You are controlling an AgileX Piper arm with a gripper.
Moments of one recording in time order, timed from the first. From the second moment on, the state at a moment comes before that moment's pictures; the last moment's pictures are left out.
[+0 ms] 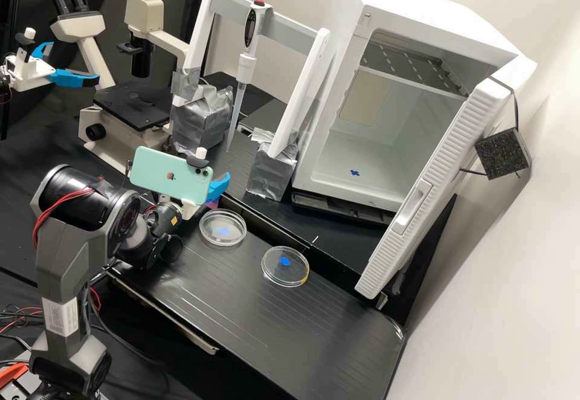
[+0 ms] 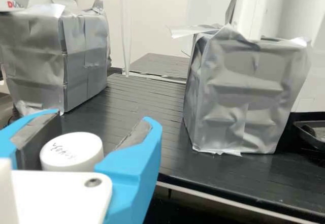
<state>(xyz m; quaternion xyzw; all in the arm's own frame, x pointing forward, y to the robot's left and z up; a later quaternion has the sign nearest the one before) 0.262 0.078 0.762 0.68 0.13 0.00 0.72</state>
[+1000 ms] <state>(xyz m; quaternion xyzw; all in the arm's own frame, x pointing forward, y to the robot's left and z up) 0.262 0.079 0.762 0.67 0.13 0.00 0.73</state>
